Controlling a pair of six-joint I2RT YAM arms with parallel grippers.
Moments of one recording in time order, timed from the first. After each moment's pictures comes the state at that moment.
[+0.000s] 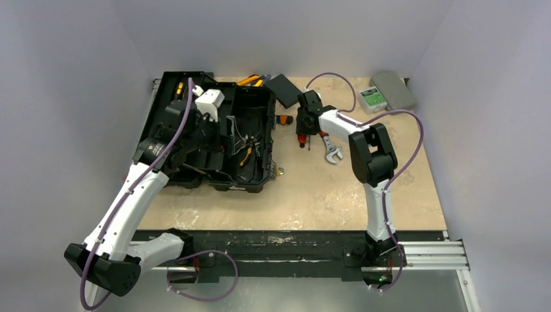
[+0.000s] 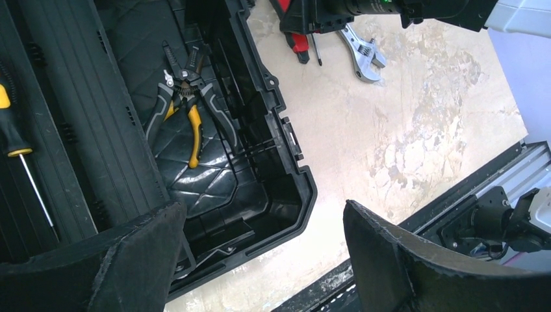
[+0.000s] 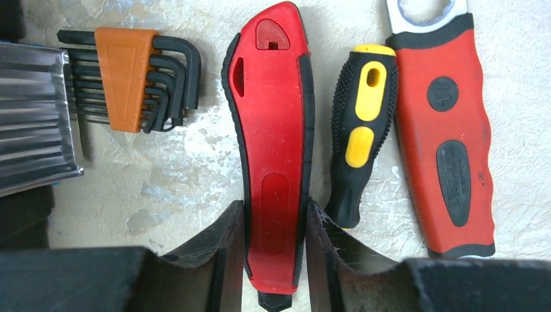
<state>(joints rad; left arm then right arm) -0.37 1.09 1.23 -0.71 0.24 -0.25 0.43 2.18 1.63 -0.42 0.17 0.44</state>
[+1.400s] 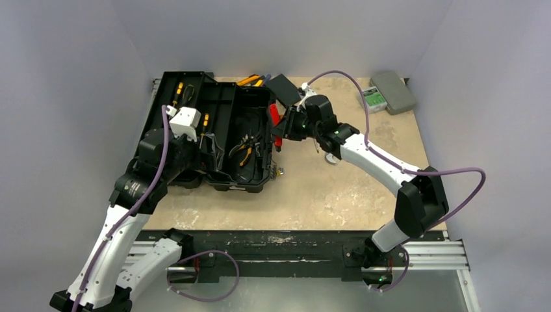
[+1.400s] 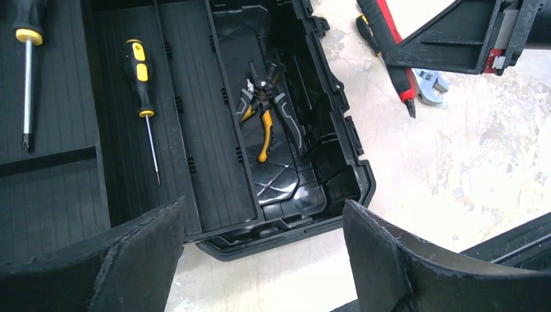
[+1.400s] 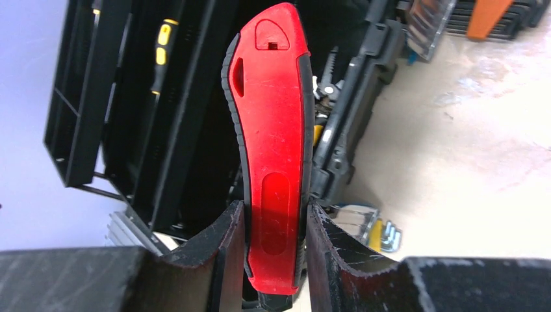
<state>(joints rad) -0.37 0.79 1.09 -0.74 0.02 -0.17 0.59 1.55 1.23 -0.19 -0.18 0.66</state>
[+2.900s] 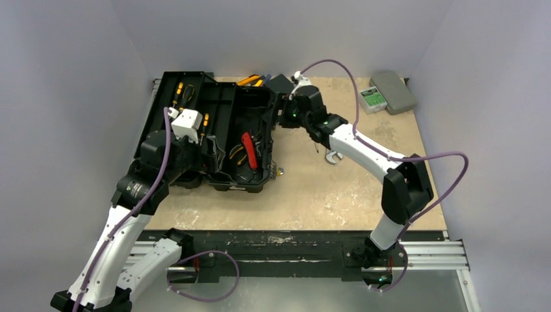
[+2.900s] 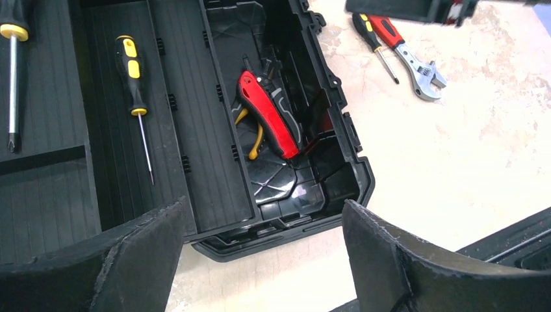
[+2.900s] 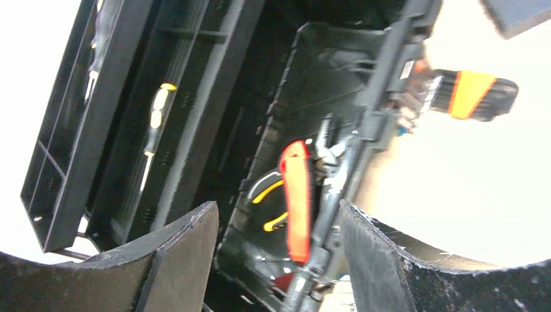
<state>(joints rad) -0.37 0.76 1.05 -0.71 0.03 -0.17 0.64 1.72 1.40 -0.11 -0.06 0.64</state>
